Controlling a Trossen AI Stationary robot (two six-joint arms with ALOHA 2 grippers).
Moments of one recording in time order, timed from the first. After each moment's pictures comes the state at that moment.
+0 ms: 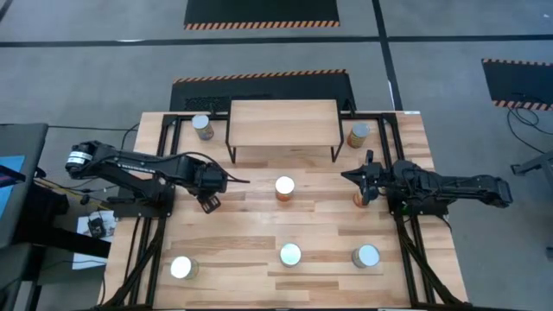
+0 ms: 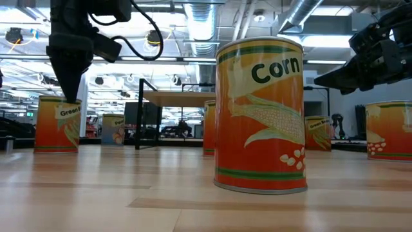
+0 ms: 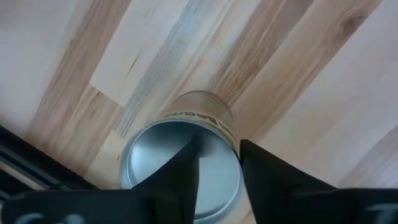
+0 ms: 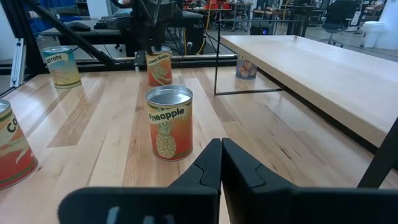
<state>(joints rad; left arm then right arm) -0.04 1.27 0.90 -1.16 -0.12 -0.66 -0.13 0.17 0.00 0.04 0.08 0.00</state>
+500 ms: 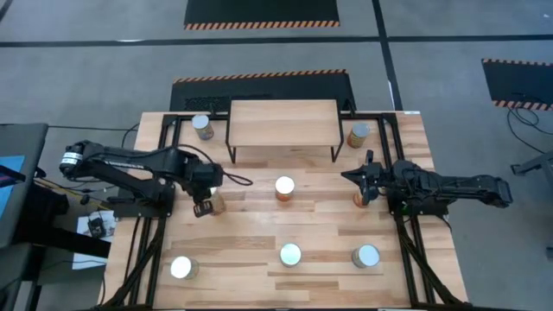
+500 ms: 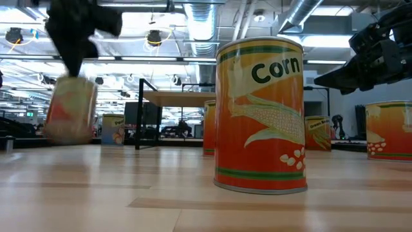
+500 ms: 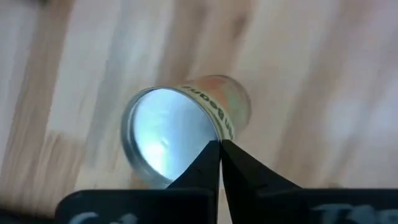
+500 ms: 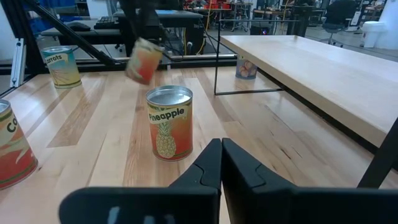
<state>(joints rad) -0.05 1.18 1.02 -1.17 0.06 -0.36 -0.13 0.17 0.00 0.04 0.08 0.00</state>
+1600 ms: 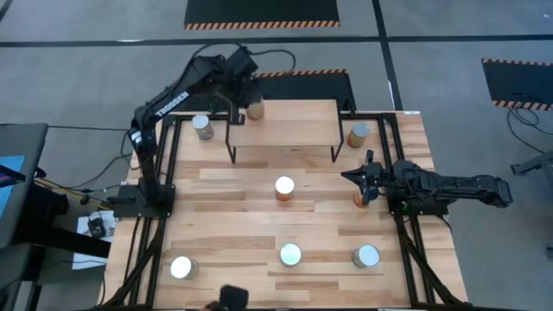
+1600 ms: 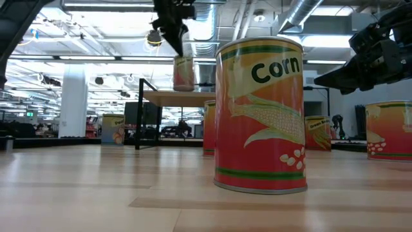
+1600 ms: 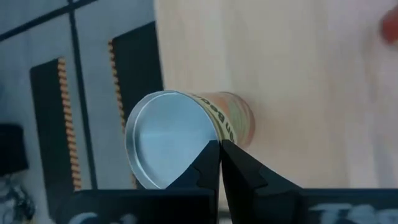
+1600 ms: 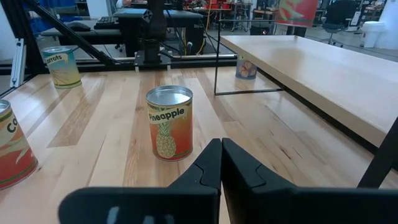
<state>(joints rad) 0.59 1.88 2.20 -1.38 -0.08 0.78 -0.13 0.17 0.00 0.04 0.08 0.00</state>
